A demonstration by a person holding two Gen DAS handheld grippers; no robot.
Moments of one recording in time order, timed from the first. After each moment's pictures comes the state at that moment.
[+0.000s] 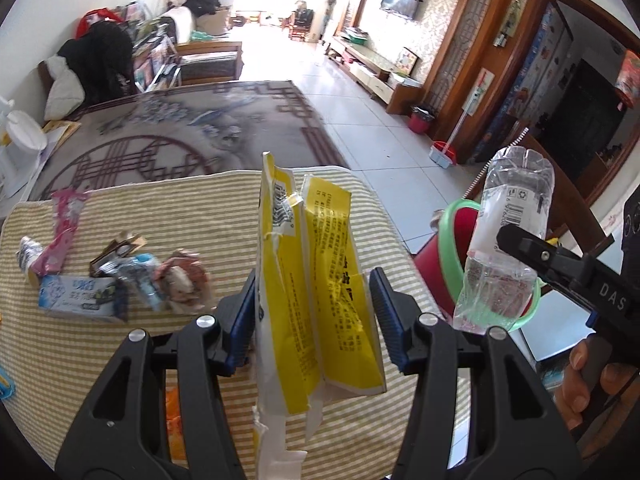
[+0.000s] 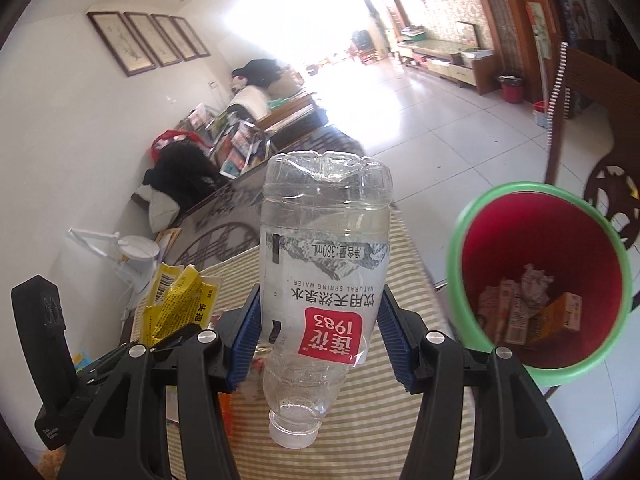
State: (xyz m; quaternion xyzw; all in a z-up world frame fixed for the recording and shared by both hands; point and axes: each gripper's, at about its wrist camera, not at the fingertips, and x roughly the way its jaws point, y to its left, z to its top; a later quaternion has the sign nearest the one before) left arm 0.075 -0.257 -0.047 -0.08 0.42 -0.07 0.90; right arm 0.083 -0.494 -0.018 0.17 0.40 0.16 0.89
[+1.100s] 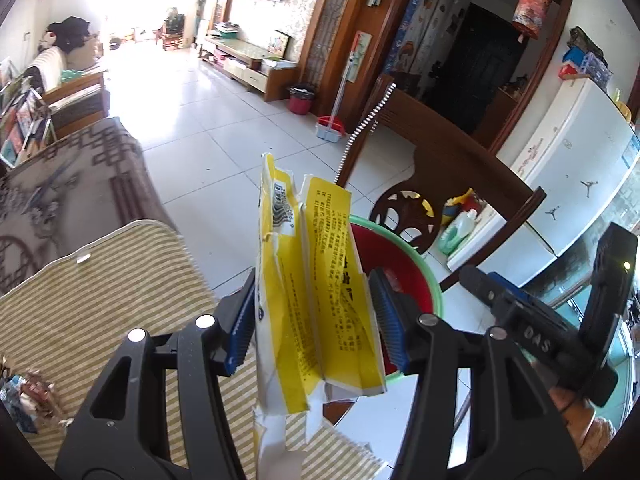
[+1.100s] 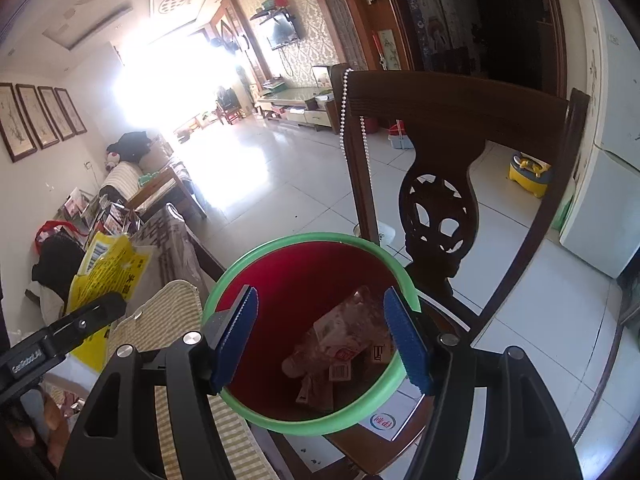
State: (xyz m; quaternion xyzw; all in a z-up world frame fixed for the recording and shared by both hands) left arm 0.150 -0.437 -0.043 -0.01 0.41 -0.28 0.87; right arm 0.060 -0.673 -0.037 0.19 0.34 -0.09 0.91
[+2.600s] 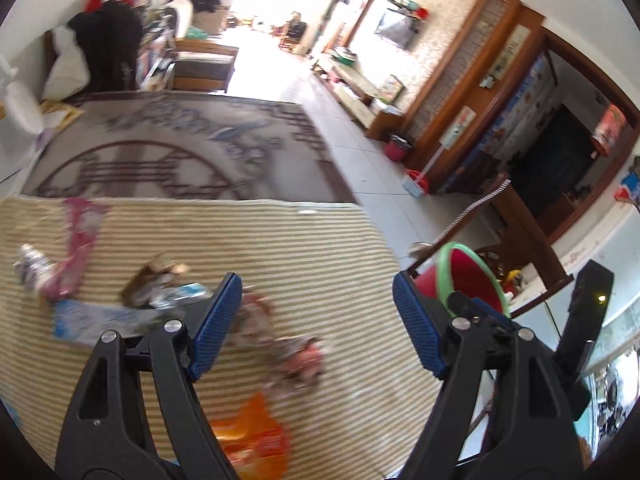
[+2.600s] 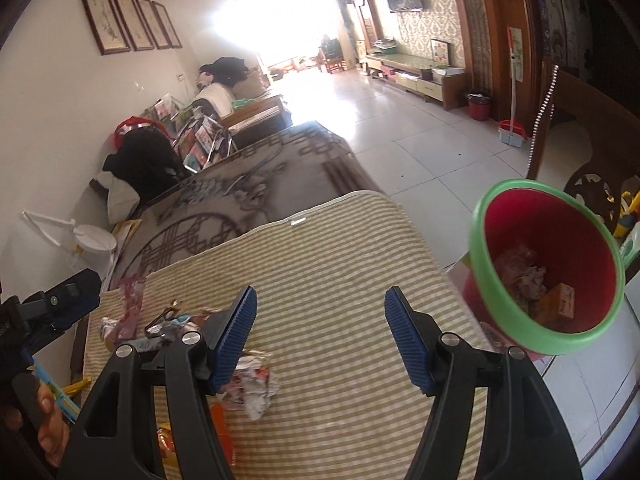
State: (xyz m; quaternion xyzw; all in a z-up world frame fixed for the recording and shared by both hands) left arm 0.074 -0.115 -0.027 -0.16 0.40 -0.10 0.90; right arm 0.080 -0.379 -0.039 0.10 0.40 0.09 0.91
